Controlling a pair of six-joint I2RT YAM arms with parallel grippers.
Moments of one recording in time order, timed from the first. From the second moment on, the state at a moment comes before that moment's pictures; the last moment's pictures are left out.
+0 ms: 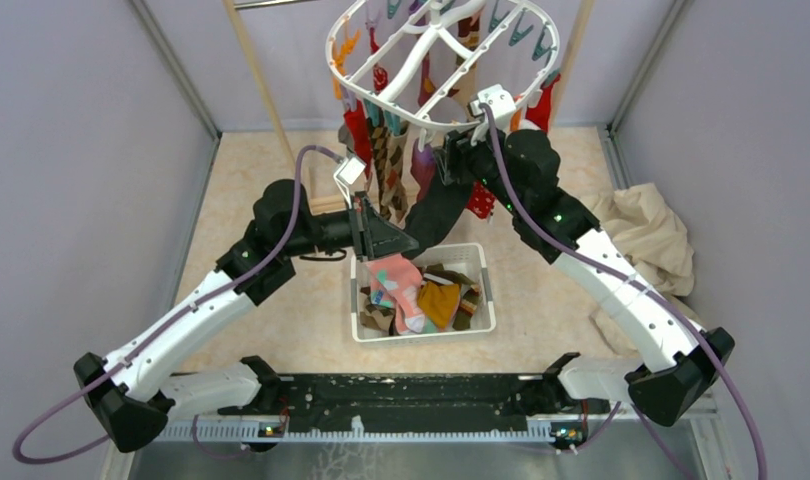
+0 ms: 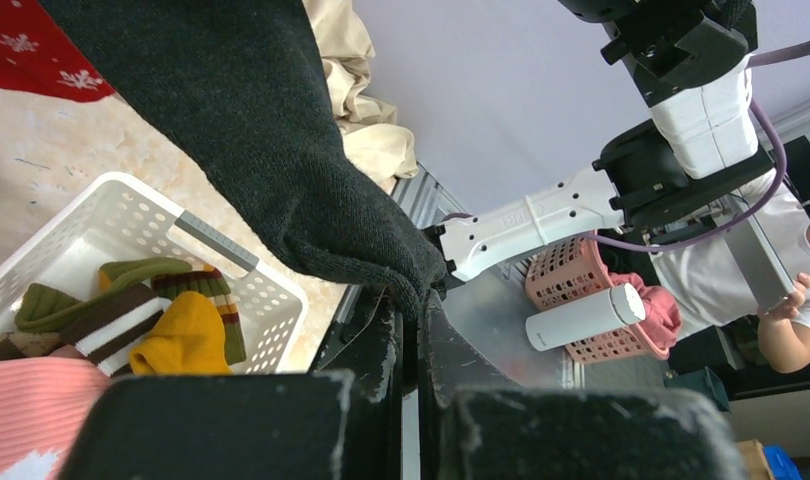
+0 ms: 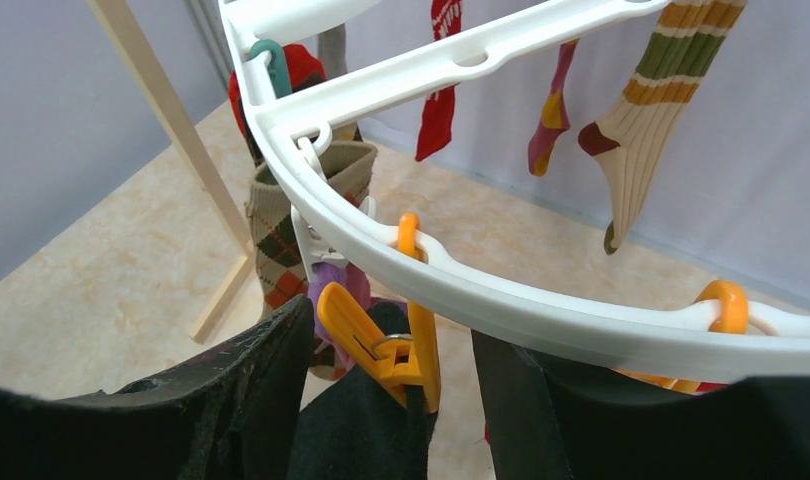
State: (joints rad) left arm -0.75 1.07 1.07 -0.06 0.57 -0.71; right arm 0.64 1.22 1.34 -0.19 0.09 0.03
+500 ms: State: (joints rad) left arm -0.75 1.05 1.04 -0.06 0.60 -0.72; right arm 0.64 1.22 1.34 -0.10 0.15 0.05
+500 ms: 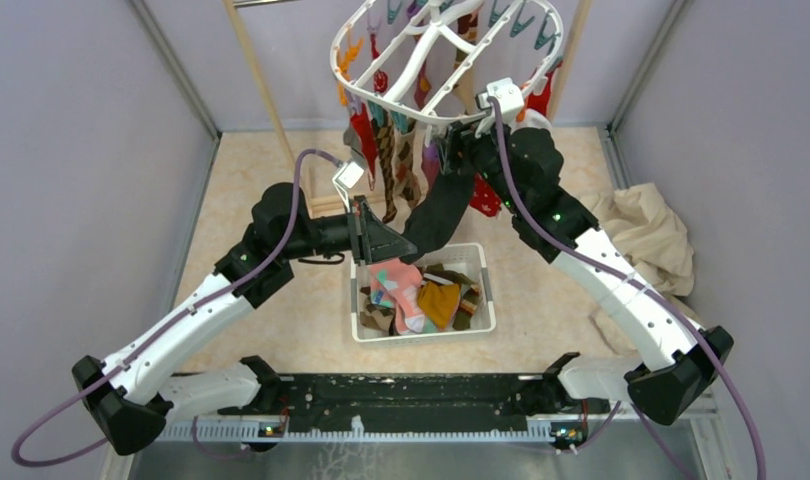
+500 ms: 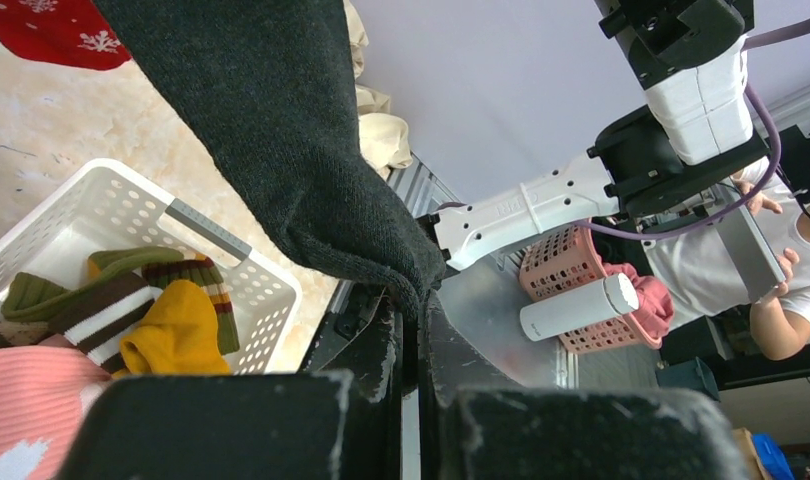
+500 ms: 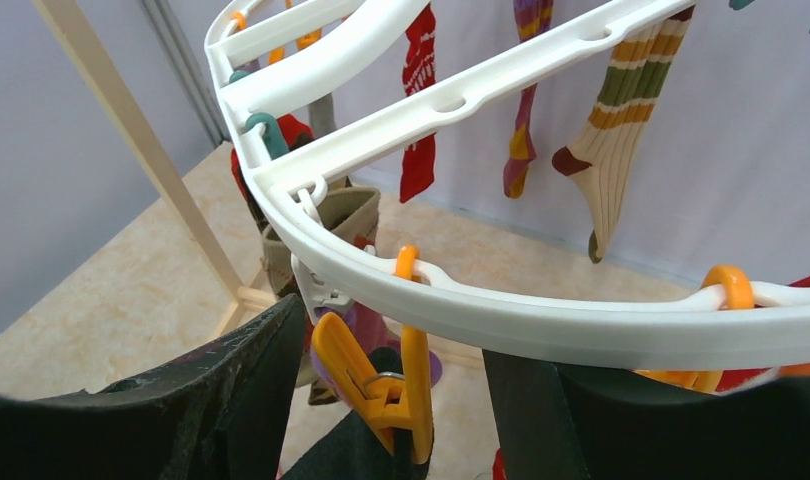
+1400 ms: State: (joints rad) left arm -0.75 1.05 1.03 -0.06 0.61 -0.72; right arm 0.64 1.20 1.32 0.01 0.22 0.04
